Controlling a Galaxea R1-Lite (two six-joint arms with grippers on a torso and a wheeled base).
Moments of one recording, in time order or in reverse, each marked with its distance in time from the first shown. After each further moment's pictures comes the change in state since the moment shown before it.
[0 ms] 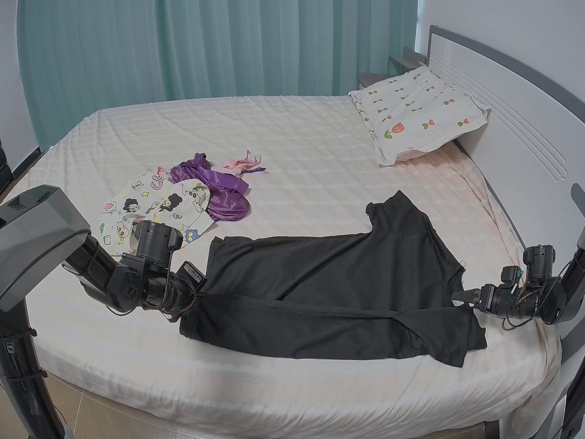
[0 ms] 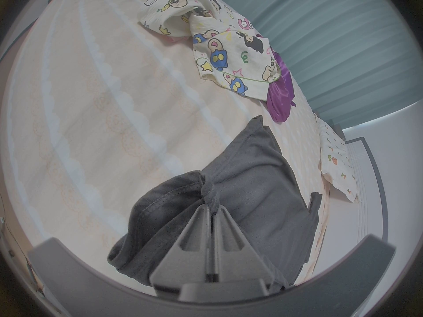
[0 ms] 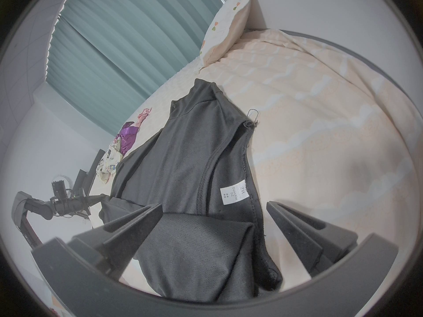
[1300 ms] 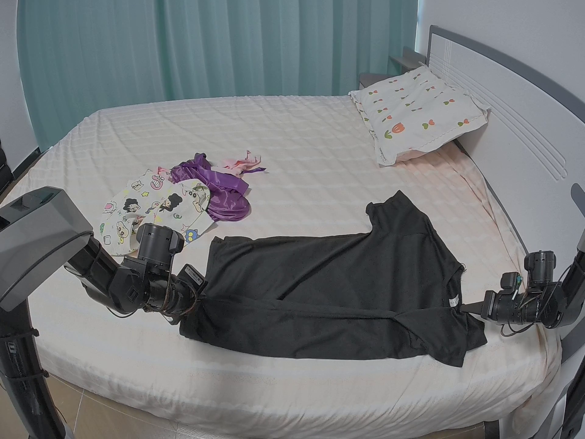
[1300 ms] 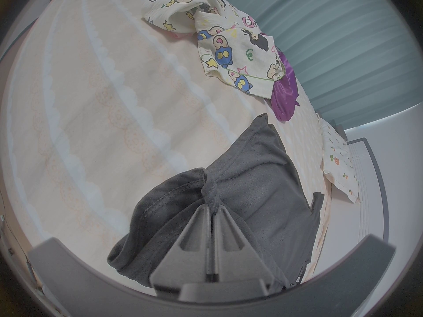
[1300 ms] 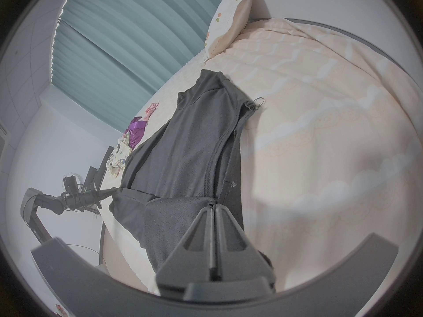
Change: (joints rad) left arm -0.003 0.011 0.005 -0.004 -0.003 -0.008; right arm -0.022 0.010 0.036 -0.006 0.089 -0.016
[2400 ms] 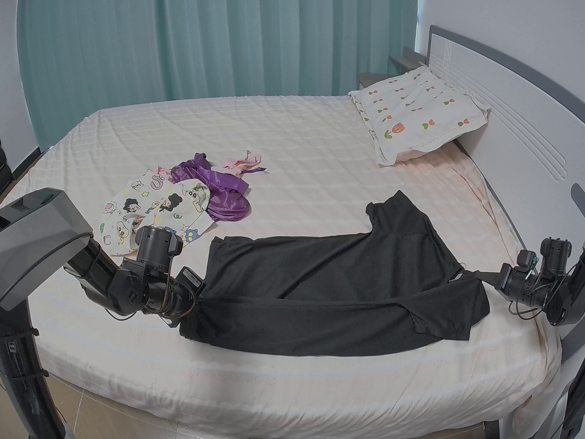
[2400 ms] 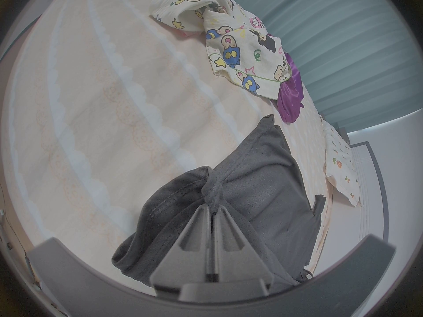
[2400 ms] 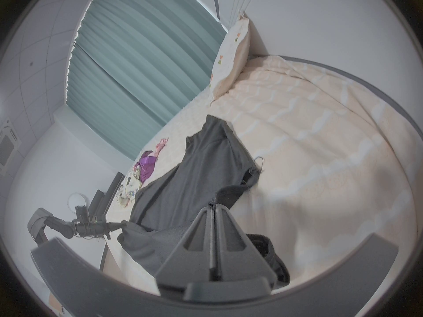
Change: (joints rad) left arm 0.006 0.002 0.014 -0.001 0.003 -0.024; right arm -0.077 0.003 -0.012 -0.277 0.050 0.157
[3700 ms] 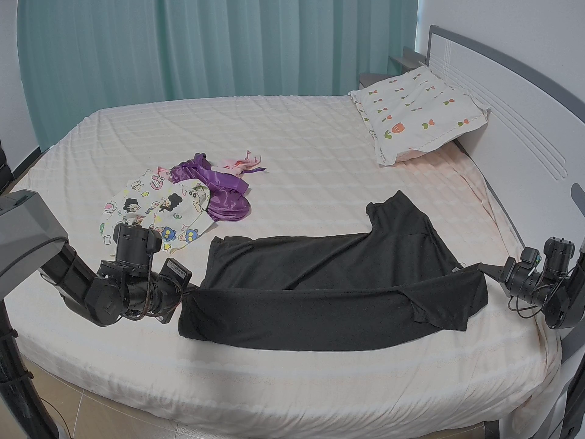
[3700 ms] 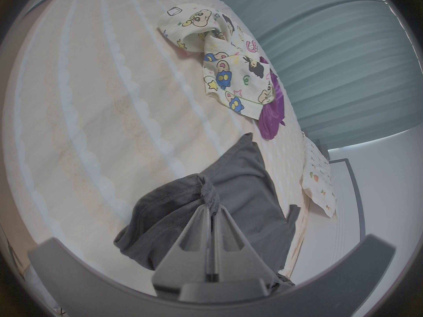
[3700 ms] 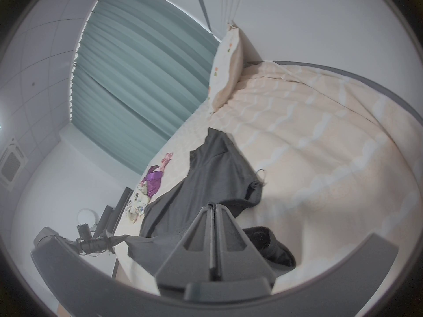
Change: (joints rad) left arm 0.021 -0.115 0.148 -0.176 -0.025 -0.078; right arm -0.025 0.047 0.012 -0.171 0.045 0.141
